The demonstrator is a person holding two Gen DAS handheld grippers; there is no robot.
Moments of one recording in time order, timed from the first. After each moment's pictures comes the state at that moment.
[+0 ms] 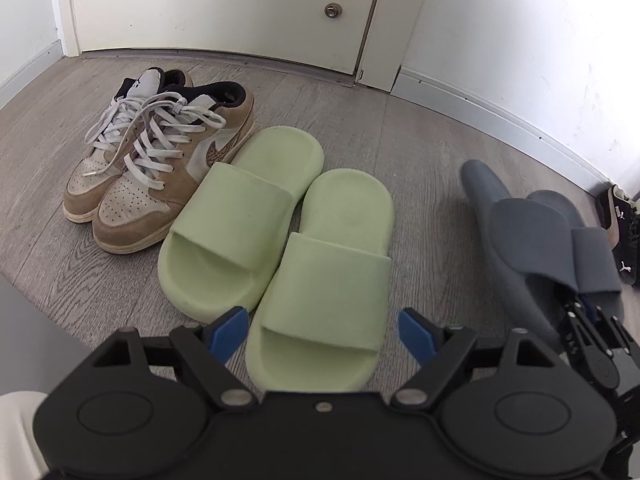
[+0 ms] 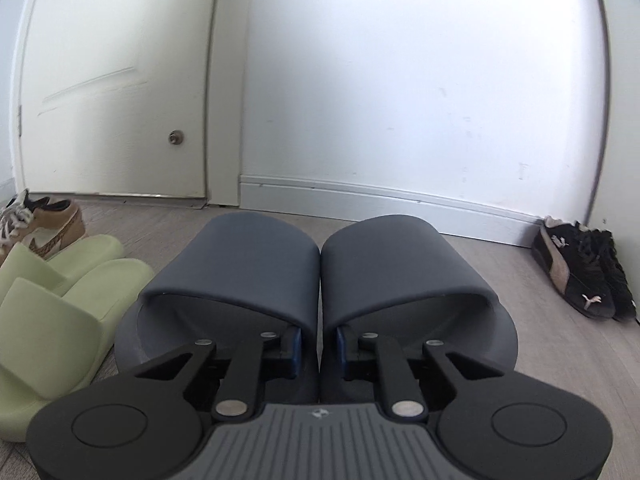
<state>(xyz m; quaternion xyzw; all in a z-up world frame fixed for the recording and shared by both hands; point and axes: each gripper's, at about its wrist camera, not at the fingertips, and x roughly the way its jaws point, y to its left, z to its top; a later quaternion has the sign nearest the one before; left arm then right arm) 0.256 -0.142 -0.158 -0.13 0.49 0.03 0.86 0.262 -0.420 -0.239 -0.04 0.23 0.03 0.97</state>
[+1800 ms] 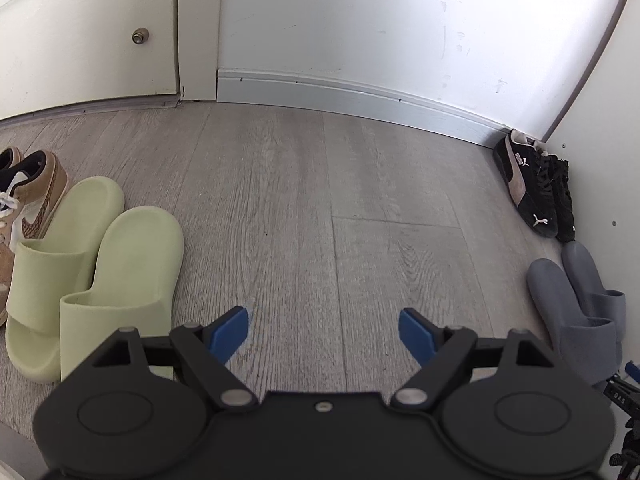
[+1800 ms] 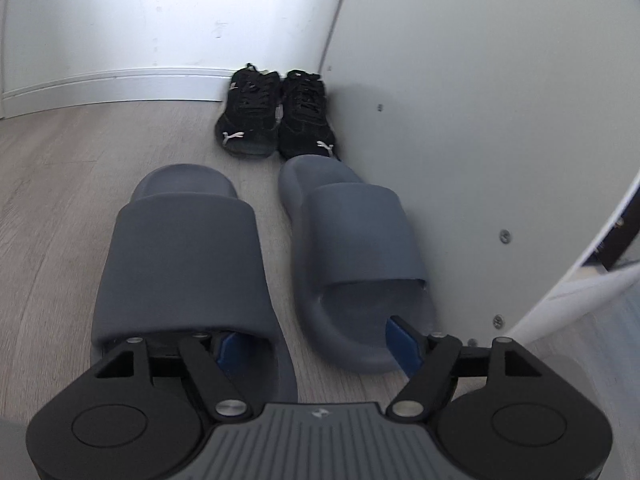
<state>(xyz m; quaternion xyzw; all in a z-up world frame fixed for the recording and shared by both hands) 0.300 -0.279 -0.150 -0.09 0.49 -0.10 0.86 0.161 -0.756 -0.232 -0.05 0.39 -0.20 0.90</state>
